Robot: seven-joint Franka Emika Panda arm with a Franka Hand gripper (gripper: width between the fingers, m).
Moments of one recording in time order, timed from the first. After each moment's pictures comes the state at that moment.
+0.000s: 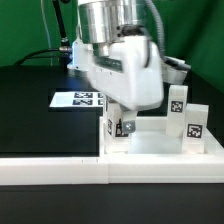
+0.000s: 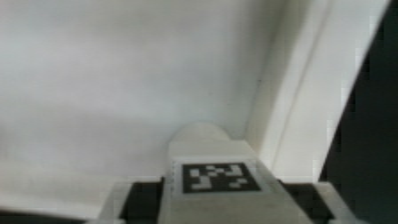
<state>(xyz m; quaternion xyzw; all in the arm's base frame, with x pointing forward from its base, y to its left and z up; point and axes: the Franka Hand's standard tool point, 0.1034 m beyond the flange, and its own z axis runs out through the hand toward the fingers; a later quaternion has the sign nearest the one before) 0.666 0.000 0.062 -0.74 0.67 -0.01 0.07</state>
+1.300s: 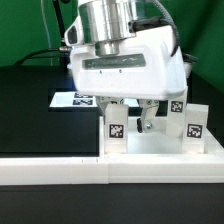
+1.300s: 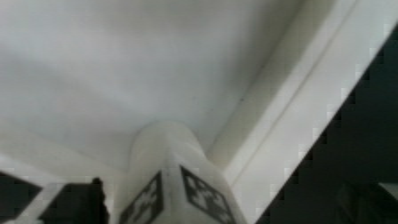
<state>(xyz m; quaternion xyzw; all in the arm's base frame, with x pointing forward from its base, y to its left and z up) 0.671 0.003 0.064 -0.90 0.42 -0.06 0.09</state>
